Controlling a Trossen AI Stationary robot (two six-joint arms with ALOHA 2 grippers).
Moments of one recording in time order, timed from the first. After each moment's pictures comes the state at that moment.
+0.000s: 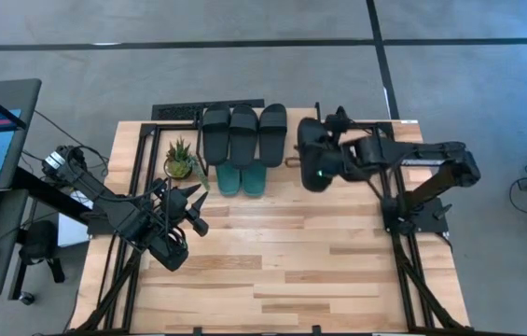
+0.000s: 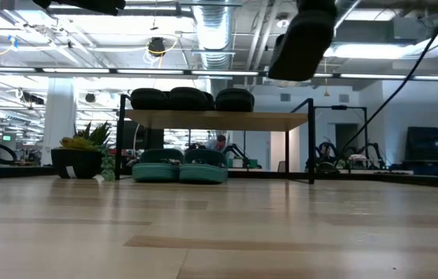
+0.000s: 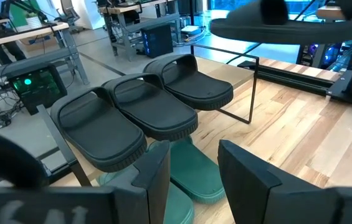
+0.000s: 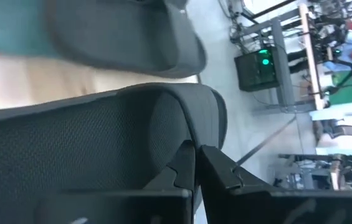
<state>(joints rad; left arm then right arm) -0.64 1.28 1.07 -1.09 -1.31 -1.23 0.04 1.49 1.58 -1.21 0.84 -0.14</state>
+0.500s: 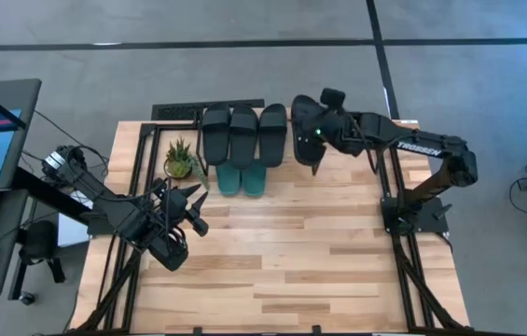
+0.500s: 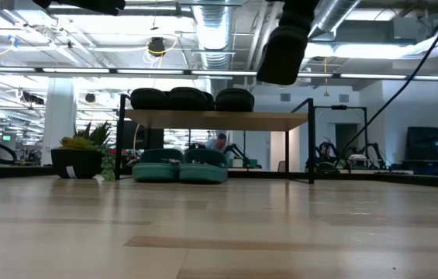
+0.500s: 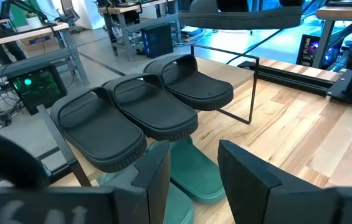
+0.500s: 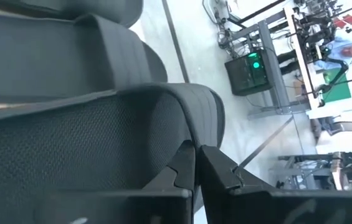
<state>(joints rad) -0.64 1.28 1.07 -1.09 -1.31 -1.23 -0.20 1.49 1.58 -0.93 0.73 -0.43</state>
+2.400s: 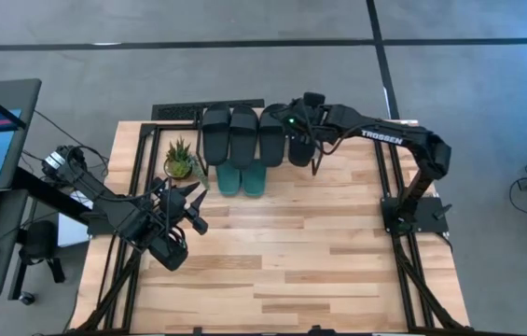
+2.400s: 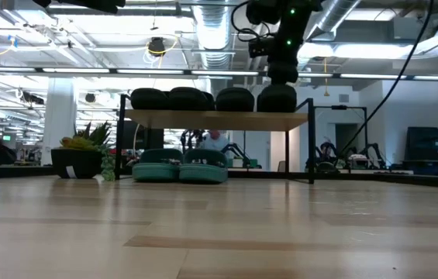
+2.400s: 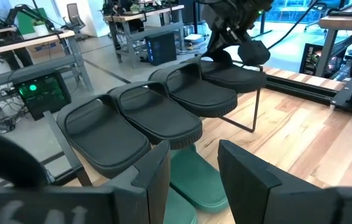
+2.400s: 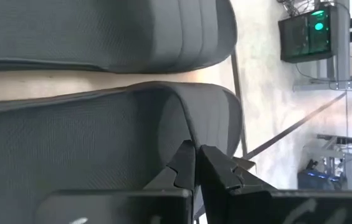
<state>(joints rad) -0.64 1.28 1.07 -1.11 -1.35 -1.26 -0.39 1.72 1.58 -0.93 0.54 -0.47</state>
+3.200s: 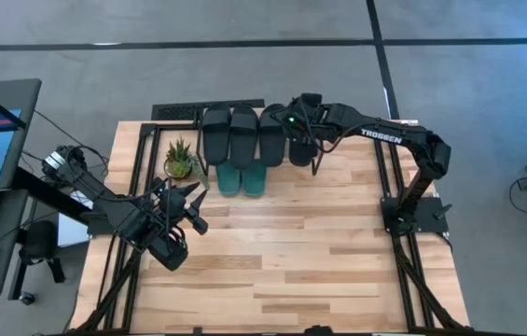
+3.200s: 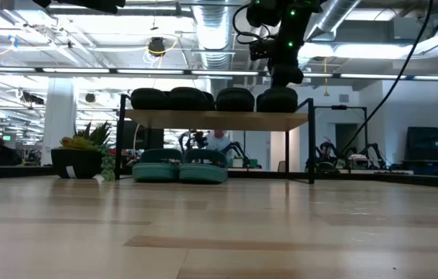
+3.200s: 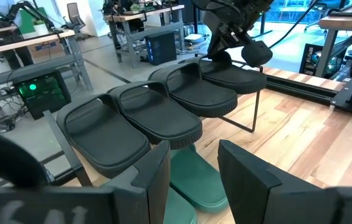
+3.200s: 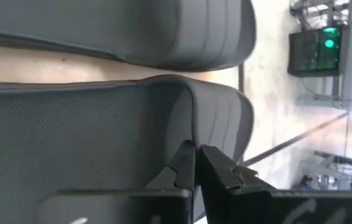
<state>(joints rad) -0.64 1.28 1.07 -1.11 -1.35 -1.27 -0.40 1.72 1.58 -0.94 0.50 -0.58</state>
